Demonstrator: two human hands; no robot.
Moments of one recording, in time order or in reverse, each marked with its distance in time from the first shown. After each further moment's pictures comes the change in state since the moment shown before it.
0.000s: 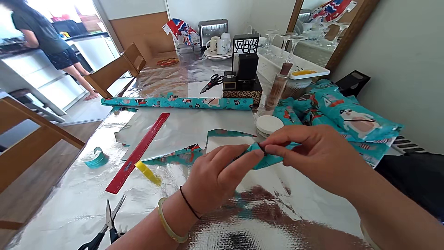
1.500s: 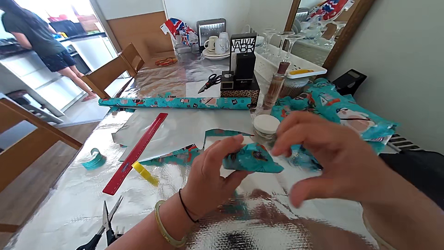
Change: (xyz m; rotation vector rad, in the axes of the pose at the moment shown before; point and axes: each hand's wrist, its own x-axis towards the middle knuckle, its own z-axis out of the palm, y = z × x) left_hand -0.001 0.003 0.005 -0.381 0.066 -0.250; right_hand 0.006 0.010 -0.019 0.132 -0.115 -0.395
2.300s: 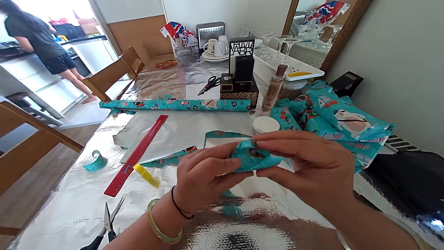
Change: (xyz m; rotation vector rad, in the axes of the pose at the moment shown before) left_hand 0.012 0.004 -0.018 0.036 0.070 0.231; right_hand -0.004 -0.002 0.048 0.038 0.364 -0.113
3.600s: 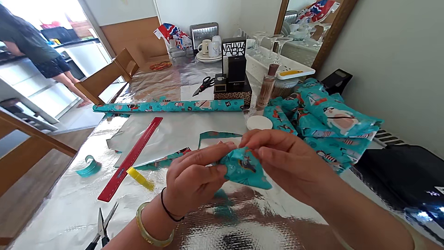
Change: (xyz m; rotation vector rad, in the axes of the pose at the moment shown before) left_hand -0.003 -0.003 -0.006 -0.083 -0.047 0.025; right_hand 0.003 -0.004 -0.004 0.741 -0.161 0.584
